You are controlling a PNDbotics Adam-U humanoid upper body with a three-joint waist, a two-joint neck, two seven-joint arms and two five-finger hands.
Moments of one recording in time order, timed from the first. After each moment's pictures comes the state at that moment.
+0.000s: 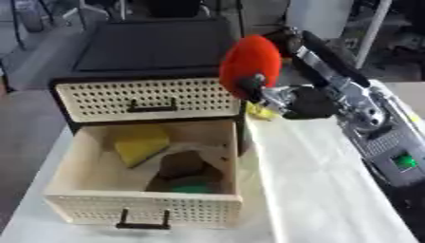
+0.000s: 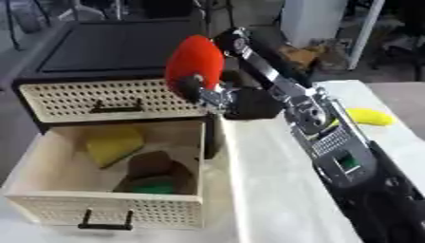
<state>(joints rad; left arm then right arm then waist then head) -0.21 0.31 0.22 -1.99 0.53 -0.36 0.00 -0.89 -0.45 0.26 -1.68 0.28 -0.13 0.22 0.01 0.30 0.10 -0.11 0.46</state>
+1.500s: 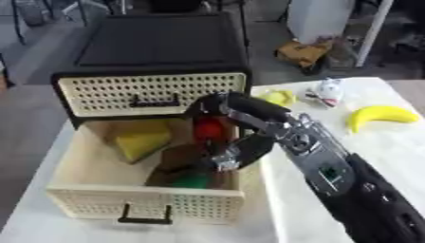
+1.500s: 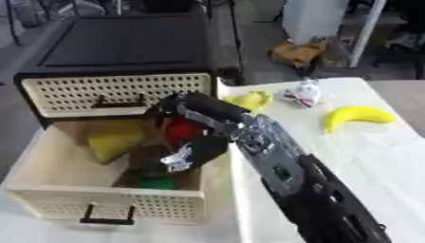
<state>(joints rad) -0.21 0.31 0.22 -1.99 0.54 -0.35 -0.01 -0.88 -0.35 0.30 -1.52 0.45 -0.27 0.39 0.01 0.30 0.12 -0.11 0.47</state>
